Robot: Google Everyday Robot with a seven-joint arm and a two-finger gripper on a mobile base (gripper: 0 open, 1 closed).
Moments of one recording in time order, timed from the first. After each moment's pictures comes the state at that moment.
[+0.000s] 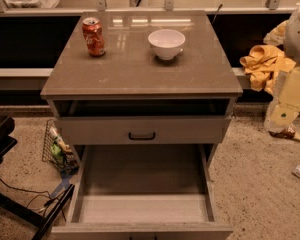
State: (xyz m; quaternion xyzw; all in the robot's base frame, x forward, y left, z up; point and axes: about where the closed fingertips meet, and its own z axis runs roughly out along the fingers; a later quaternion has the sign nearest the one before) arm 0.438 -0.216 0.979 -0.60 0.78 -0.04 0.16
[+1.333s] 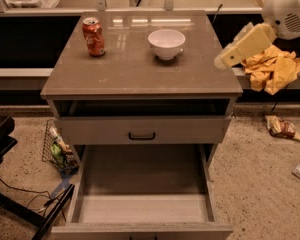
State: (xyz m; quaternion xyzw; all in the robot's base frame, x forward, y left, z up) arm 0.562 -0.181 1.016 -0.49 0.75 0.05 0.44
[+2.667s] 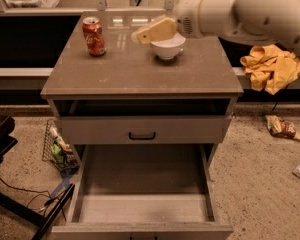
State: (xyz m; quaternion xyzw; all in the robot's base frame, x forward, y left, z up) arm 0.684 -0.028 0.996 -0.39 0.69 0.20 0.57
